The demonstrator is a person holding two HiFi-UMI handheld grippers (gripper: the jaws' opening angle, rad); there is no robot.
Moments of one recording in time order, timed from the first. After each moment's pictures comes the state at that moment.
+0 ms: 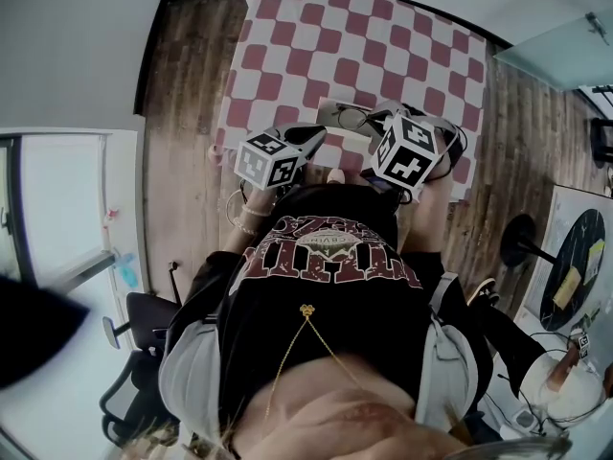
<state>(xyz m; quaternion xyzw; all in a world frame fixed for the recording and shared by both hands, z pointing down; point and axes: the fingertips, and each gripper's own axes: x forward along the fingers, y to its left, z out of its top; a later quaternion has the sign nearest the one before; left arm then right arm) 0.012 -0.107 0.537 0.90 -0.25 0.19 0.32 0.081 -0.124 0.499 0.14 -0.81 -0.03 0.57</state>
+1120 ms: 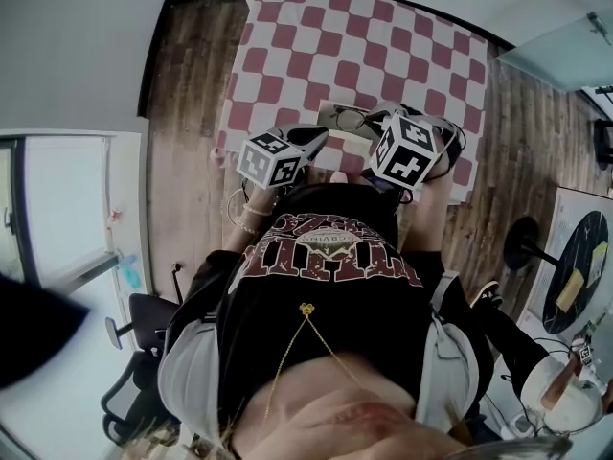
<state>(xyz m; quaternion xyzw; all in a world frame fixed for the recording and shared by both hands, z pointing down) 0.019 -0.108 0.538 0.90 -0.24 0.20 0.32 0.079 -0.124 0.498 0.13 -0.82 -0.03 0.56</state>
